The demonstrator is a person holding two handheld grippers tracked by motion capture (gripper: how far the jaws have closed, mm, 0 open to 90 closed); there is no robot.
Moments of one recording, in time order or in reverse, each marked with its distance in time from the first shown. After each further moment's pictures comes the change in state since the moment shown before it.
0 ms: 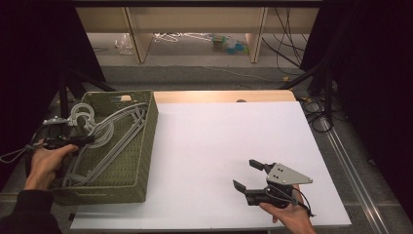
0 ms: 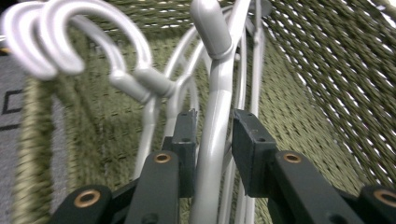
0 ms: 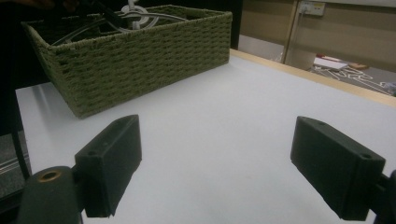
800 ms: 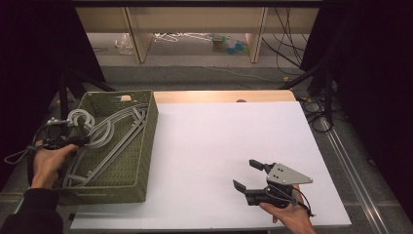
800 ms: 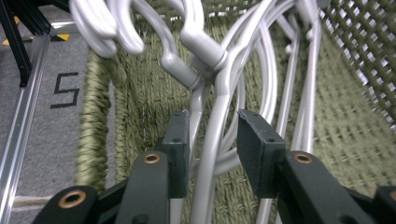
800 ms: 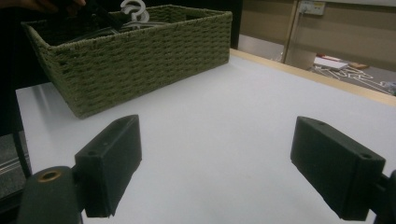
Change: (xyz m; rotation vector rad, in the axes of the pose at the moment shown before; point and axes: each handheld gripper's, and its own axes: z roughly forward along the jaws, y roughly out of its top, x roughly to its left) left arm 0.005 -0.002 0.002 0.042 0.167 -0.008; right arm 0.000 0.000 0.000 0.009 0.009 0.010
